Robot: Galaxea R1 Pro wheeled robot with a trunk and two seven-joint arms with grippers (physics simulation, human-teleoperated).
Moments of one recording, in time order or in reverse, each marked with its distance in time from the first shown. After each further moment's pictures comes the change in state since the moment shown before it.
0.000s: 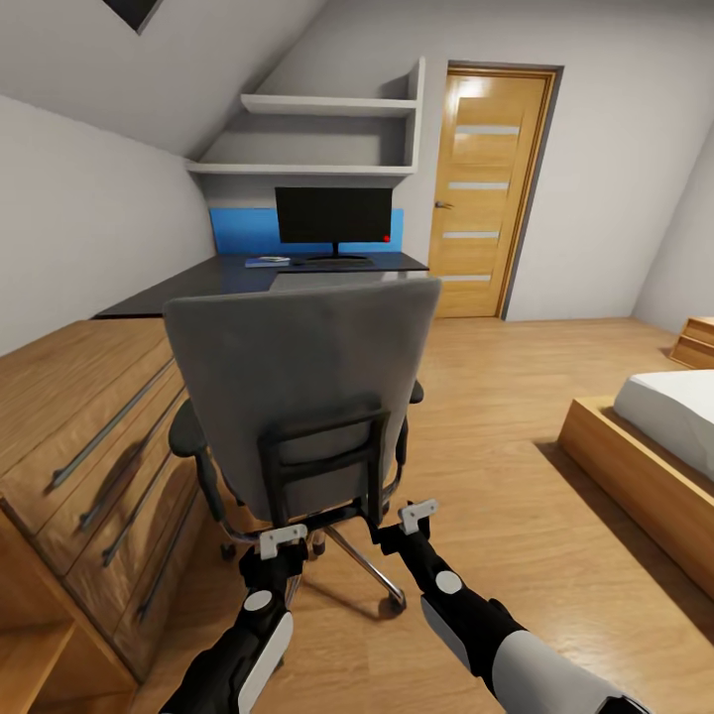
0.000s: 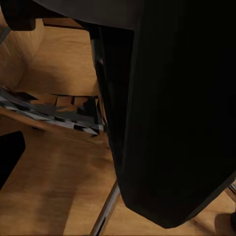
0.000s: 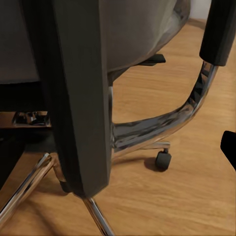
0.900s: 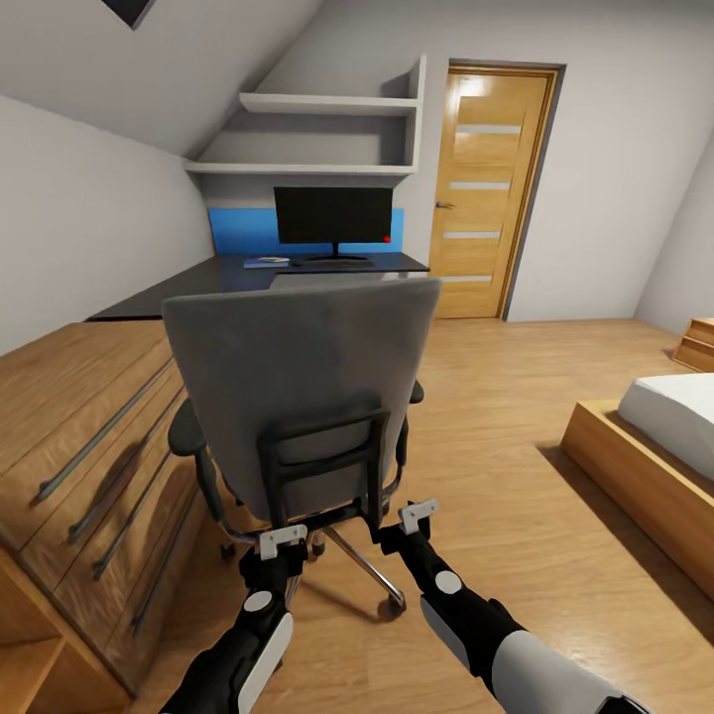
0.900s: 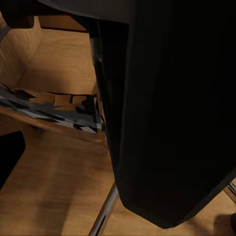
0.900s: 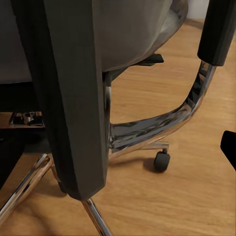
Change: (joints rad) left arm 0.000 0.000 0.000 0.003 0.000 -0.002 -0.001; right arm 0.000 0.001 0.000 0.000 -0.002 0.001 -0.007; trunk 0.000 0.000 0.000
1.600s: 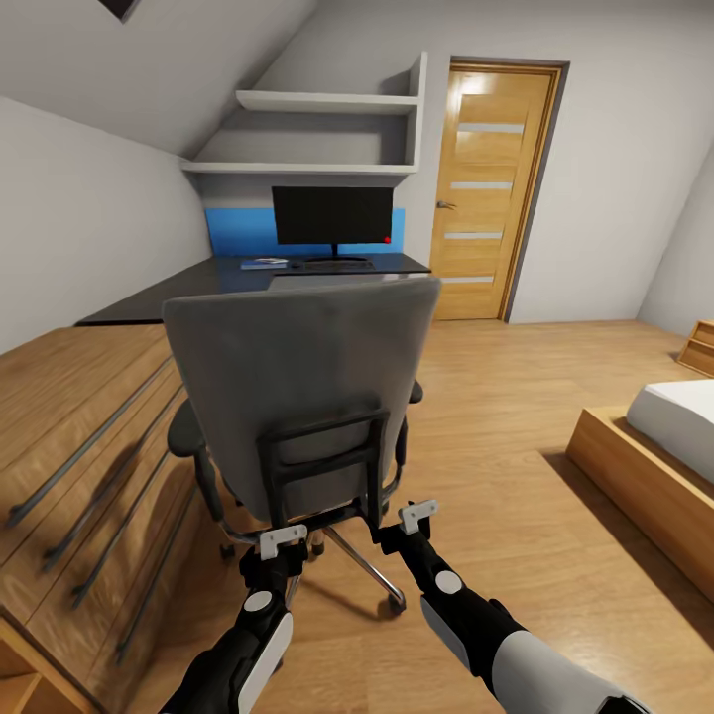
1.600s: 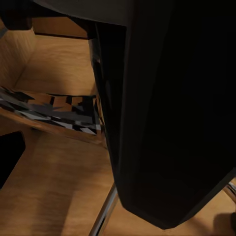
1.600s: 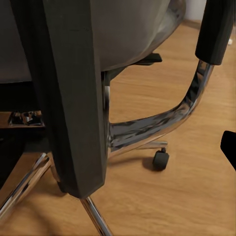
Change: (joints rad) left arm 0.000 0.000 -0.001 0.000 -0.001 0.000 0.000; right arm 0.000 -0.001 0.000 0.000 0.000 0.000 0.000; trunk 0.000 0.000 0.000
